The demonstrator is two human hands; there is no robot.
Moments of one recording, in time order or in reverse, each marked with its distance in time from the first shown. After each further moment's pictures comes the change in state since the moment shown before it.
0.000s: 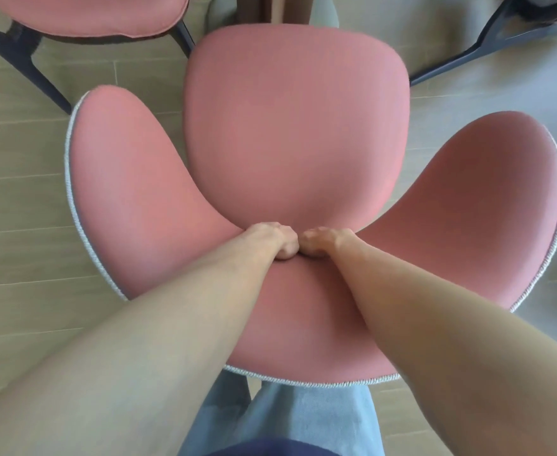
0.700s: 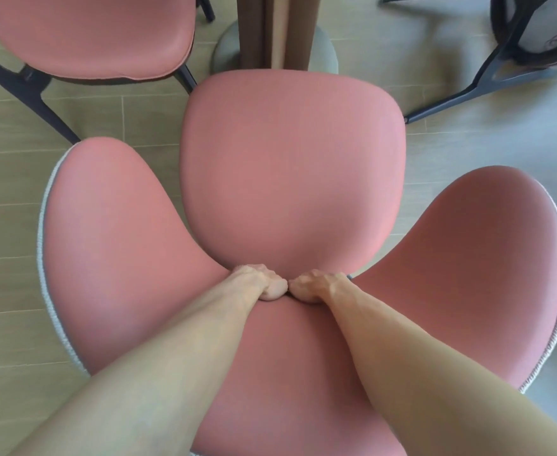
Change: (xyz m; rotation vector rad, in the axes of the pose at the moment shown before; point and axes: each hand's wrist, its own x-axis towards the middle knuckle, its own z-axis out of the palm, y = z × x) left_hand 0.044 -0.010 0.002 0.118 -0.169 0.020; right_hand 0.028 0.014 -0.001 -0.027 -0.053 -0.049
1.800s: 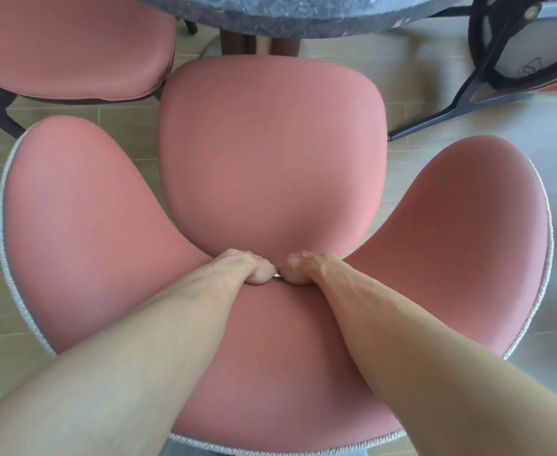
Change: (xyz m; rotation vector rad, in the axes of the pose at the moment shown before) left_hand 0.005 -0.012 -0.094 -0.039 0.001 0.029; right_hand 0.013 0.020 -0.093 -0.021 0.053 0.009
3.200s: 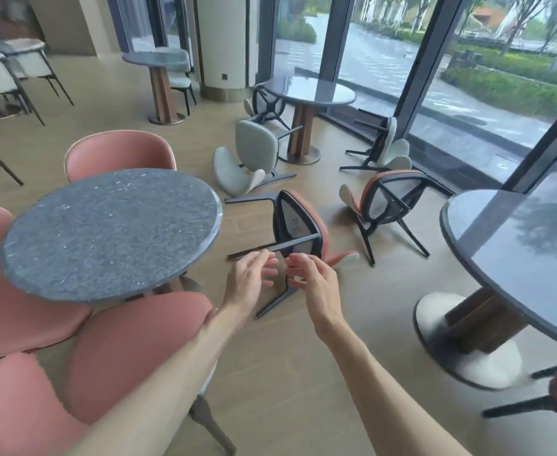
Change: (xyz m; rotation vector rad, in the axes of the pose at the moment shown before) left_hand -0.414 0.435 -0.042 -1.228 1.186 0.926; right_hand -0.540 0.287 0.065 1.546 1.536 -0.631
